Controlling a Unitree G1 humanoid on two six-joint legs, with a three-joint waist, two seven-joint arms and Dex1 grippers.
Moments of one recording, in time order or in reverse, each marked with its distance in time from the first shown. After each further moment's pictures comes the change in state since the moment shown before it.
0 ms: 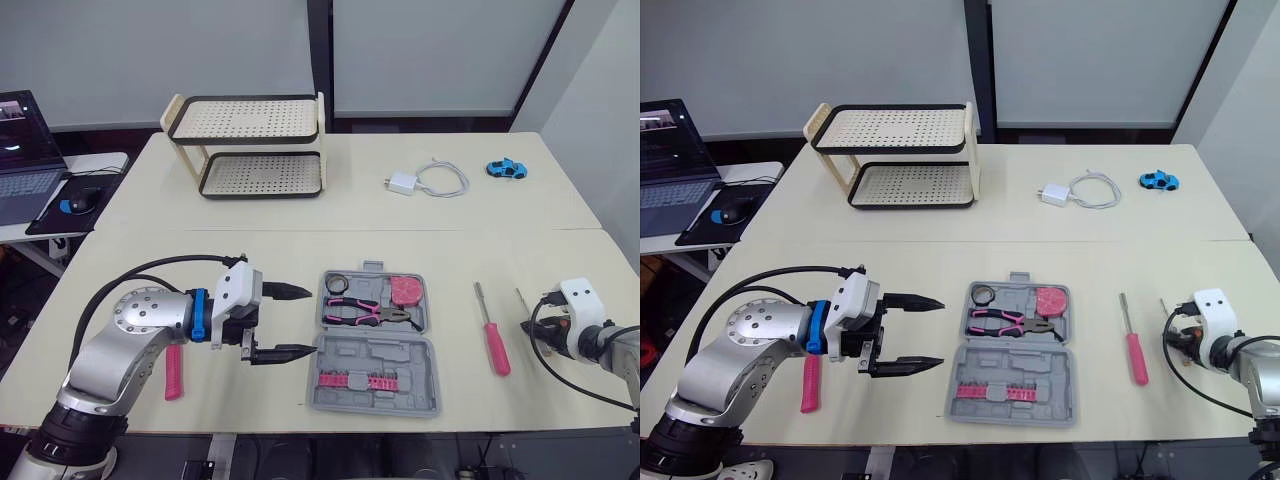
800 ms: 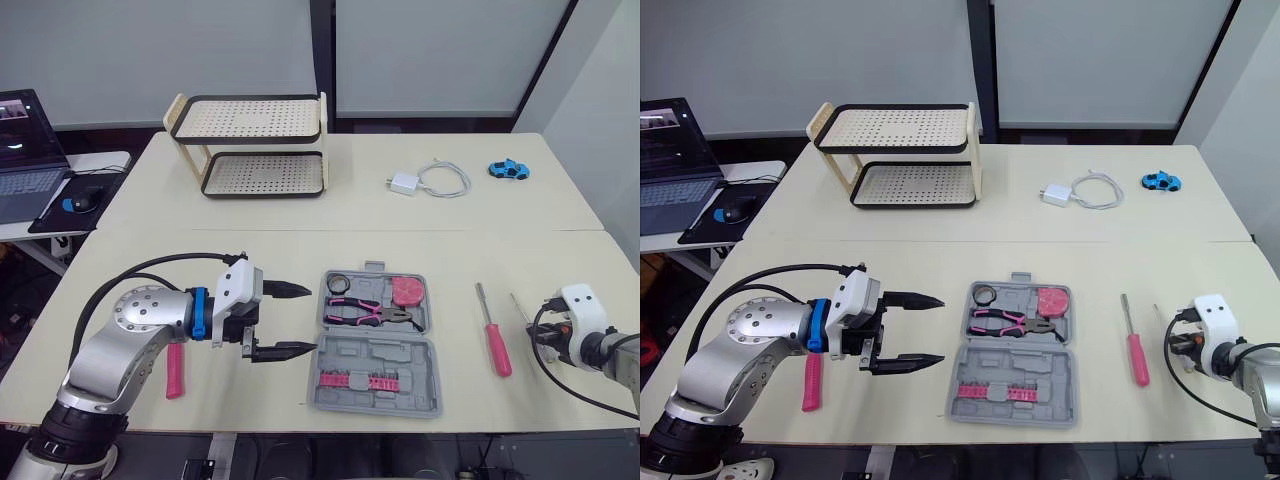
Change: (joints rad) left arm -0.007 0.001 0.000 -0.001 0.001 0.017 0.011; right arm 0.066 -0.003 -0.019 -0.078 0.034 0.024 0.010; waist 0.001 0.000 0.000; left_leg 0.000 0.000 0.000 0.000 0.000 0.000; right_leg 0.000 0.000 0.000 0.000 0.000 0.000
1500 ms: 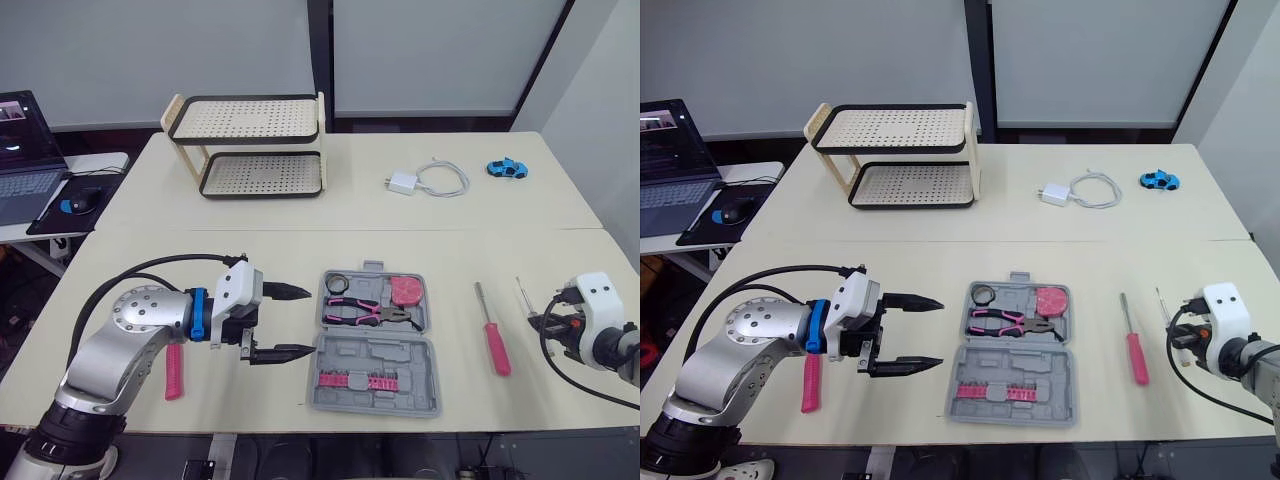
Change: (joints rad) left arm 0.004 0.011 0.000 -0.007 0.002 0.000 -0.014; right arm 0.082 0.051 -0.189 -0.484 0.170 0.347 -0.084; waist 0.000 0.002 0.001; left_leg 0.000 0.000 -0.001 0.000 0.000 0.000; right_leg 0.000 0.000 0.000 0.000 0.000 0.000
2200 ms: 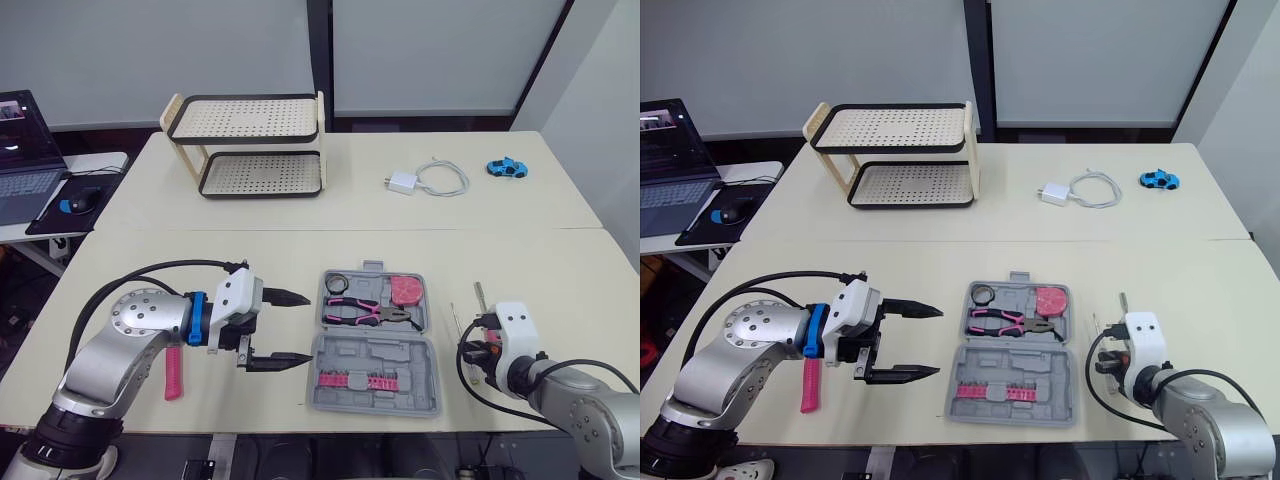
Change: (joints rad) left arm 0.018 0.012 -0.006 -0.001 0.020 -0.027 -0.037; right arm 0.034 0.370 0.192 -0.232 -0.021 0.188 -0.308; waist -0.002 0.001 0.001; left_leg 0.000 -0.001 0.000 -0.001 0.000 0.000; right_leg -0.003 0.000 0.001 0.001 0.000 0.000
